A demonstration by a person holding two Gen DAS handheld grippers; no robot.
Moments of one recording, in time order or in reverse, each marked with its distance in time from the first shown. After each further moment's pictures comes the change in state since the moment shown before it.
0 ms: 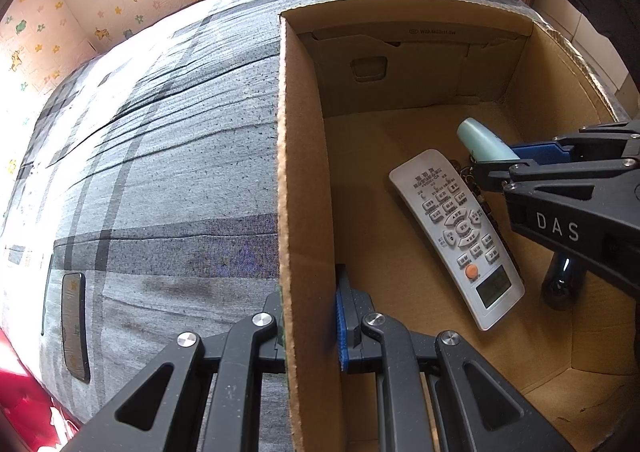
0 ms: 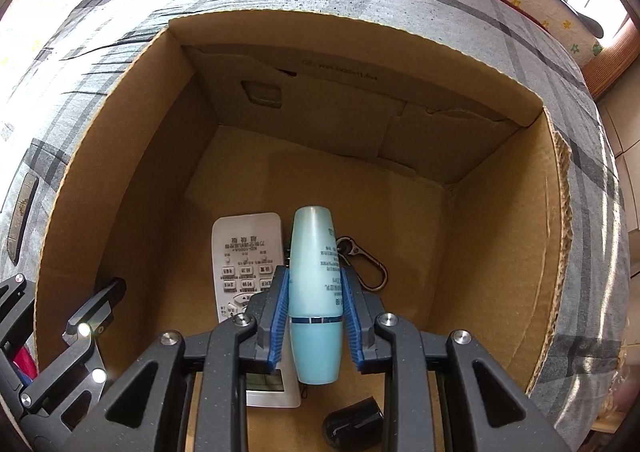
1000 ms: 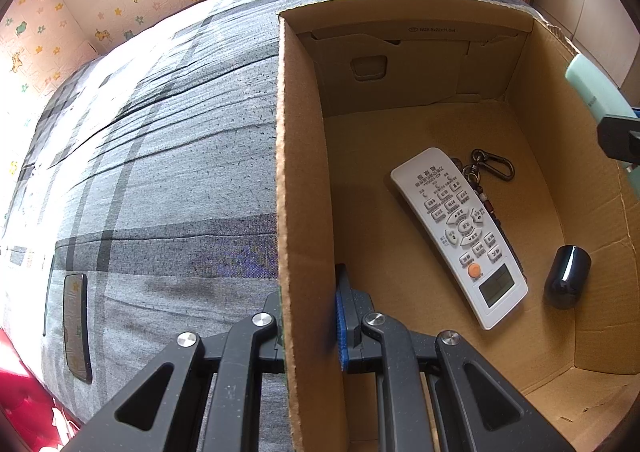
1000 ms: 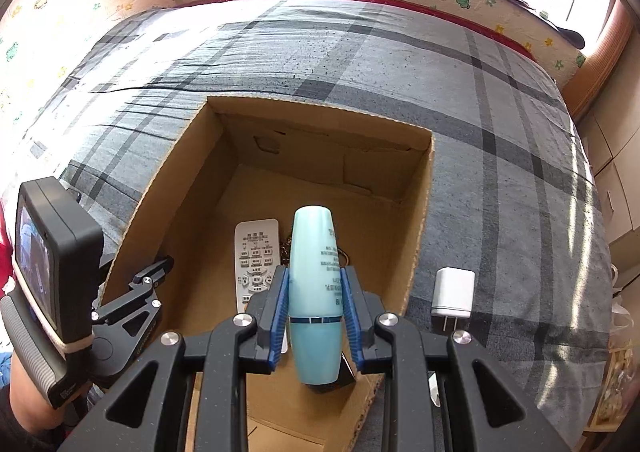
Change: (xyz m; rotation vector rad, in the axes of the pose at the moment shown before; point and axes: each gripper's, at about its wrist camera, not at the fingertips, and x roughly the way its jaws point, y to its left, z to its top) left arm 0.000 -0.004 0.001 0.004 -0.001 0.007; right arm -0.093 -0.024 -0.034 0.010 -0.146 0.043
